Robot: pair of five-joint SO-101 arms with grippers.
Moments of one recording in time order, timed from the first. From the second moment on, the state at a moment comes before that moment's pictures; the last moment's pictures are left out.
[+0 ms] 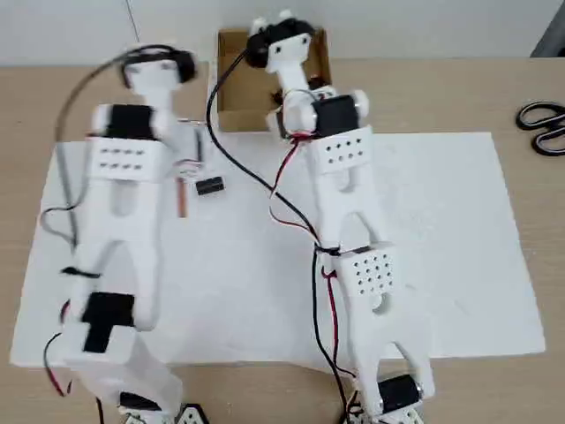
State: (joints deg) left arm -2.3 10.1 -20.7 94.4 15.6; right arm -21.5 60.1 -94.3 98.9 6.7
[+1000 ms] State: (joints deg) left arm -21.5 6.2 -6.0 87.9 19.0; right arm -35.3 71.3 -94.3 92.4 21.2
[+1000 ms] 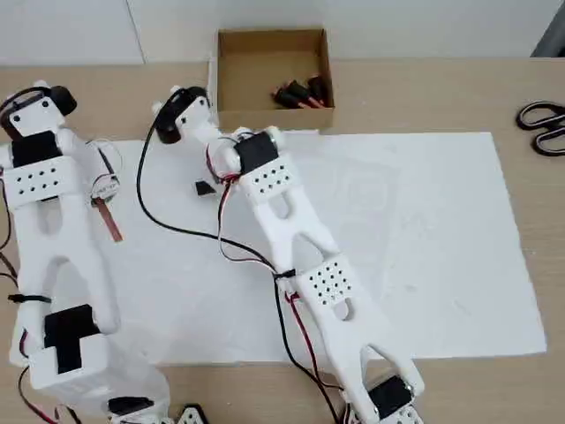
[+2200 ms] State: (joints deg) left arm -21.5 6.2 -5.6 87.9 20.4; right arm -41.1 78.9 -94.3 88.4 33.4
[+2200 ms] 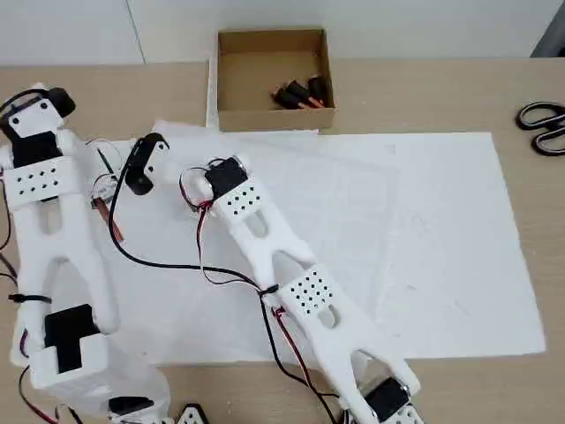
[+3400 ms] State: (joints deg) left arm -23.6 6.2 -5.6 87.8 20.4; right arm -32.8 76.1 -94.8 89.2 21.2
